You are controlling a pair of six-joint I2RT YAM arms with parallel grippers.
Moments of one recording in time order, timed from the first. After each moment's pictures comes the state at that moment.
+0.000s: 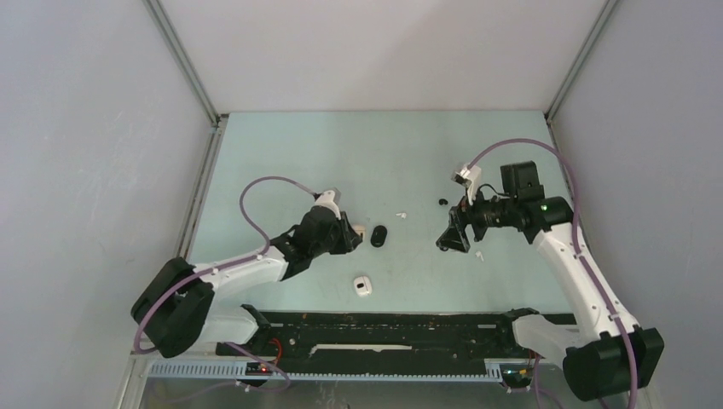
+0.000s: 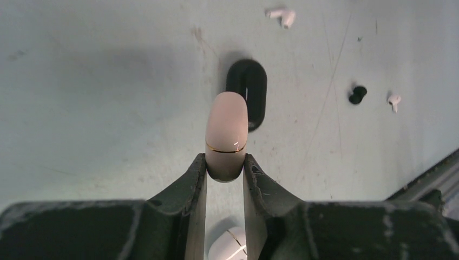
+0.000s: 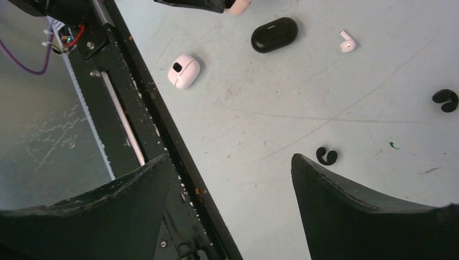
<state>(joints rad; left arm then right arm) -0.72 1.25 0.54 0.11 -0.07 -0.70 0.20 1.10 1.04 -0.88 -0.84 -0.38</state>
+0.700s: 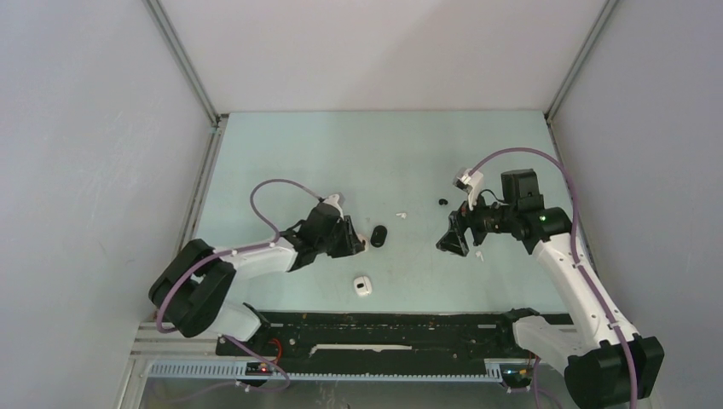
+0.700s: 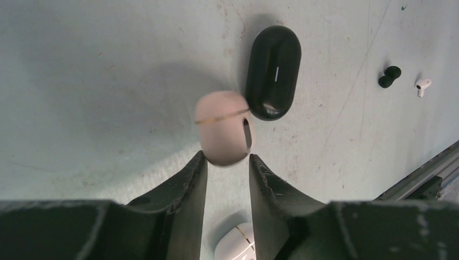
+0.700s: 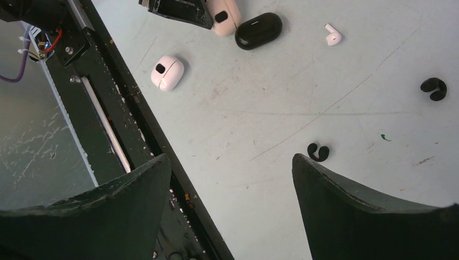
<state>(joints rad) -0.67 1.43 0.58 0.08 0.08 -0.75 0.20 1.01 0.91 -0.76 -0.78 -0.33</state>
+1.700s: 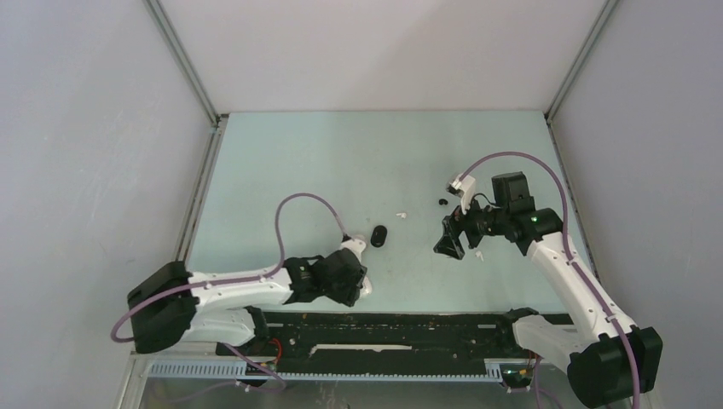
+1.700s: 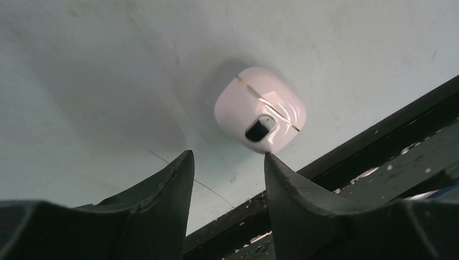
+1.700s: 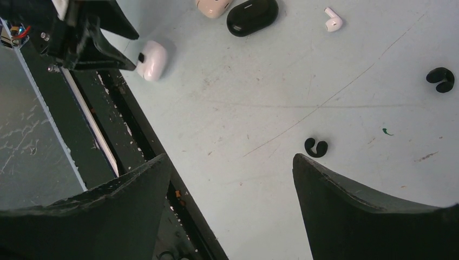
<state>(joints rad) -1.07 1.17 0.54 -0.33 -0.17 -0.58 0.25 1.04 0.87 -0.72 -0.71 -0.33</state>
